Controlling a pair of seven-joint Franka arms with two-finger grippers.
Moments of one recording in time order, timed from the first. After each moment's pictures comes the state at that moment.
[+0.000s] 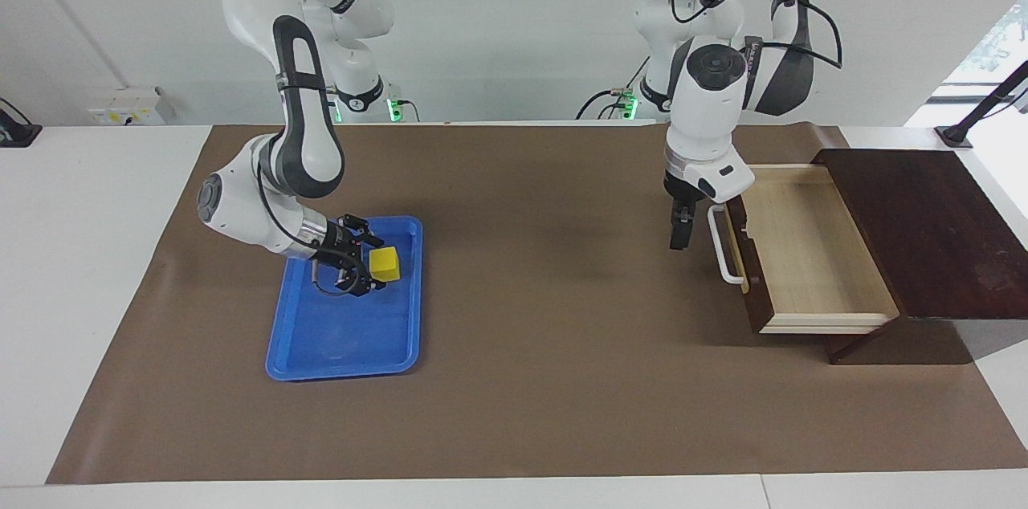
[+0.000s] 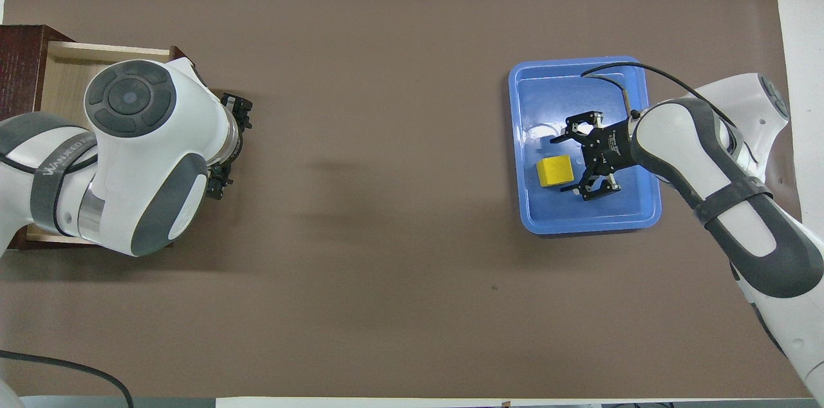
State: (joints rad) left arm -0.24 0.08 -0.12 -1.91 0.17 2.01 -1.65; right arm 0.01 0.31 0.00 -1.98 0.66 2.05 1.10
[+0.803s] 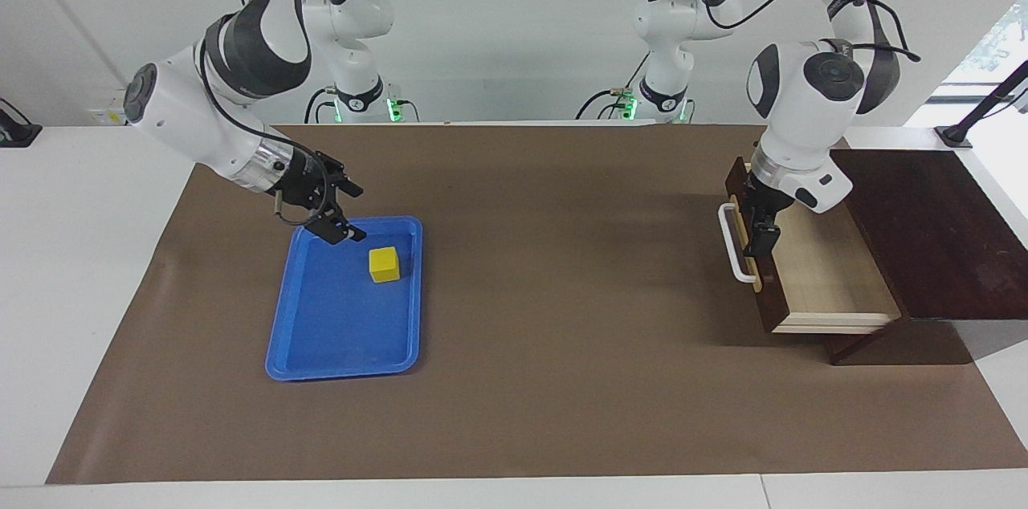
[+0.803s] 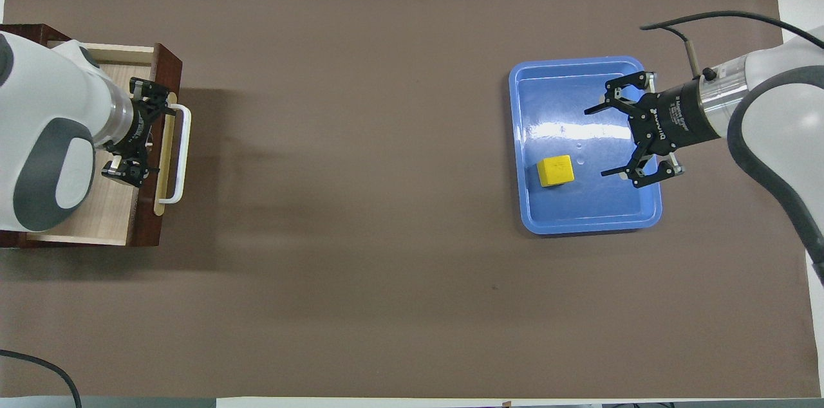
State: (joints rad) left arm 0.02 0.08 -0.13 -1.90 0.11 2.01 -1.44; right arm 0.01 0.12 -0.01 -1.77 0.52 1.77 1.20
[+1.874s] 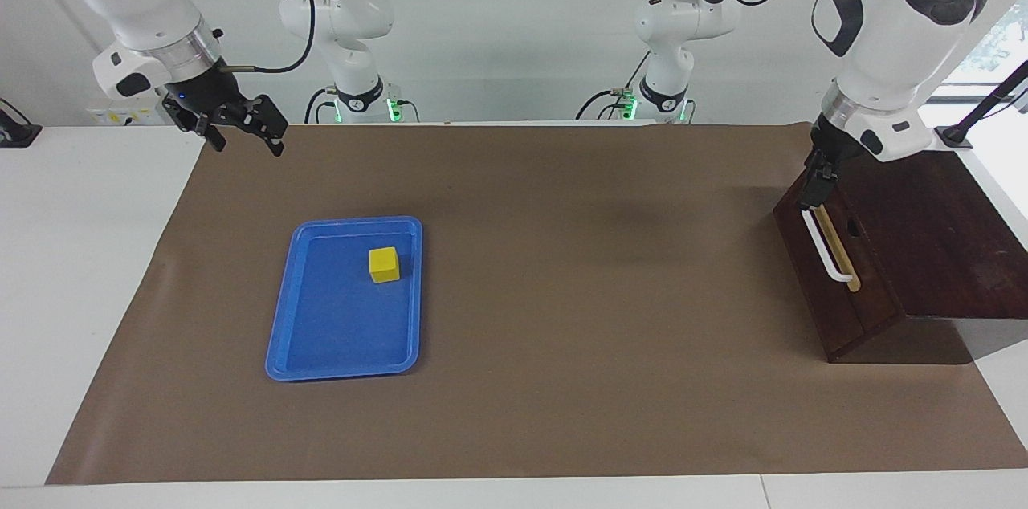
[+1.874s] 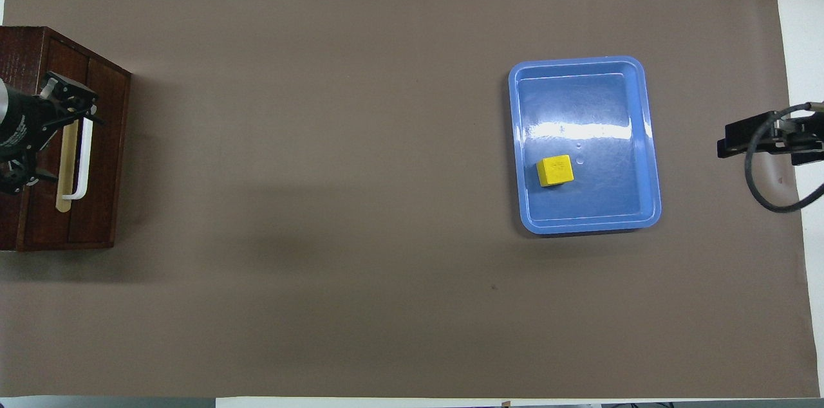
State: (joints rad) left arm 0.08 0.00 -0.15 -1.69 0.06 1.63 -0.88; right arm -0.05 -0.05 -0.01 -1.63 0.04 1.55 -0.01
